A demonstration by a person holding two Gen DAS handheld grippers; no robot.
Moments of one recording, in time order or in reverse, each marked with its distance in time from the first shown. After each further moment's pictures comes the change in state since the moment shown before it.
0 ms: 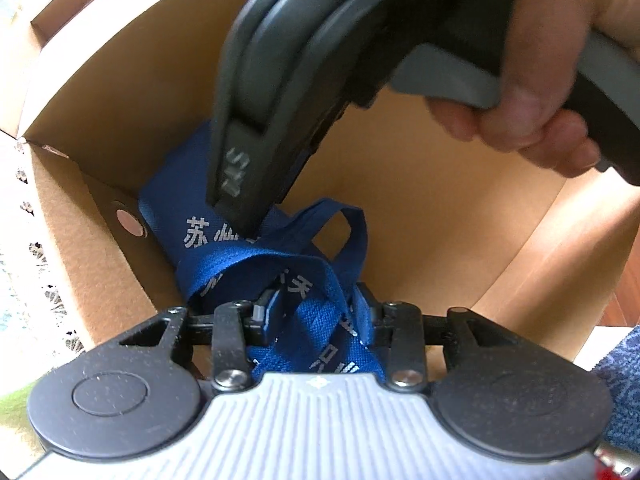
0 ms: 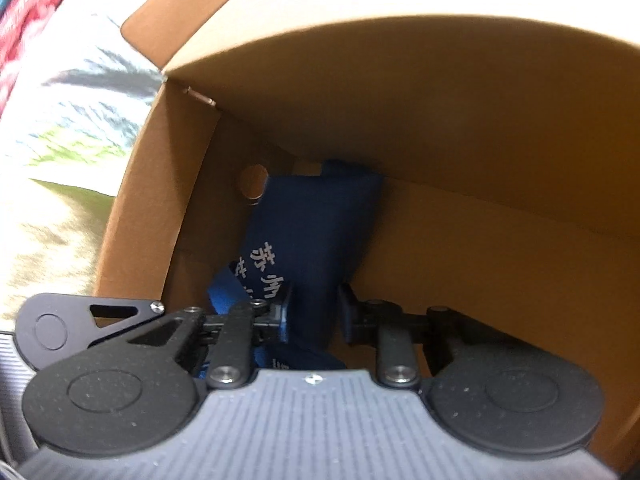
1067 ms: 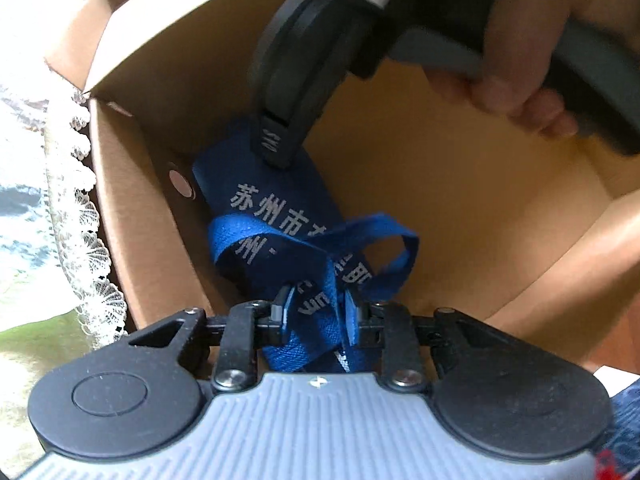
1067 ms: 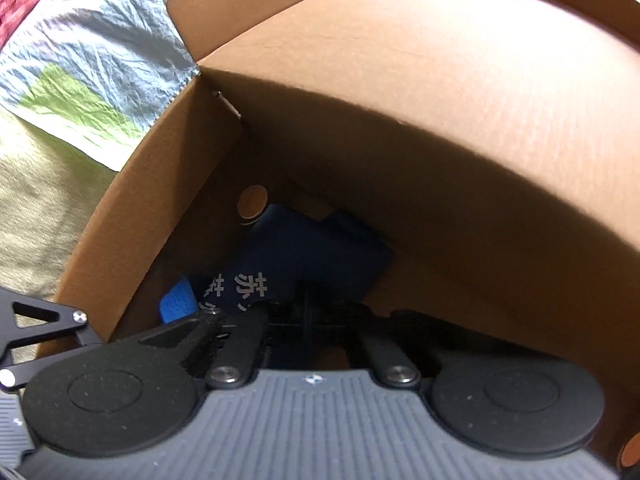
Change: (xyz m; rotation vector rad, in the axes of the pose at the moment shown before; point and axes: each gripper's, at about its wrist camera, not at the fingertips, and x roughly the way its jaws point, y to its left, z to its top) left arm -0.015 0.036 -0.028 -0.151 0.060 0.133; right arm 0.018 0.031 0.039 -0.299 -0.024 -0.131
